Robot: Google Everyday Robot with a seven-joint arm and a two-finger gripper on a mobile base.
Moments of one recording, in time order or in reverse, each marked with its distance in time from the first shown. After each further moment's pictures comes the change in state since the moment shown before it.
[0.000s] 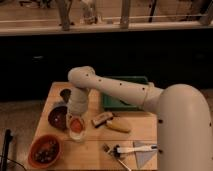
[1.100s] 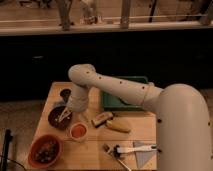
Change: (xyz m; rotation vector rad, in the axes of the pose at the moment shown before) arm 0.002 0.000 -0.014 0.001 -0.005 -0.028
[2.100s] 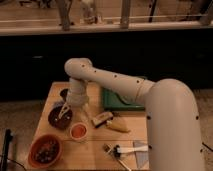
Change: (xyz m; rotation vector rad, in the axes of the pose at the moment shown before) arm 0.009 -0.002 -0.015 -0.065 -0.017 -0.036
